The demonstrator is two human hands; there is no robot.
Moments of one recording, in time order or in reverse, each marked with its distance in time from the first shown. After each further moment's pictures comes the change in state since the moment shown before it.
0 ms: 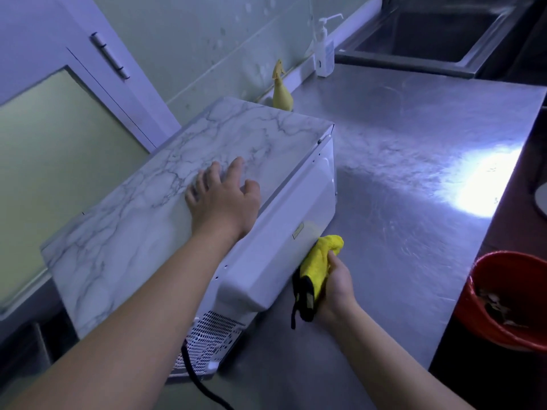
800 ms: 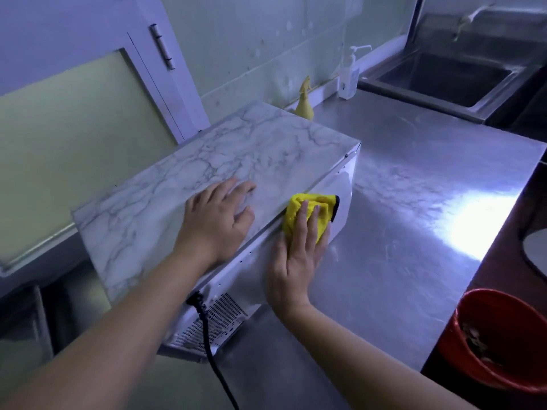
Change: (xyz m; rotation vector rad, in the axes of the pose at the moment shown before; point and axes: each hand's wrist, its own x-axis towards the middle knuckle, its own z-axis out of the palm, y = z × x) left_hand -0.037 -0.075 -0.013 0.031 0.084 0.260; right_hand -0.045 0.054 0.072 -1.036 -0.015 -1.391
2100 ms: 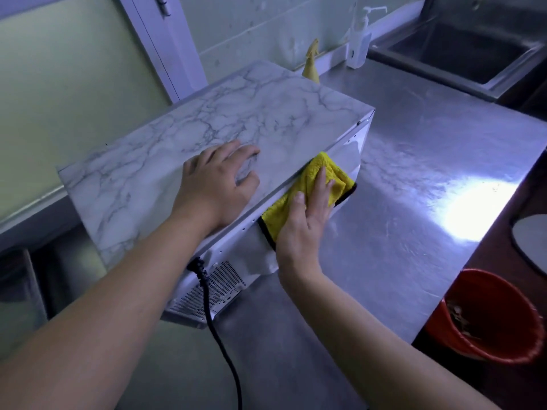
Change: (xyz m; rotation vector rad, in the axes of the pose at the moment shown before) left_hand 0.002 -0.005 0.001 -0.107 0.030 0.001; right_hand 0.012 -0.041 -0.021 0.351 -0.076 0.416
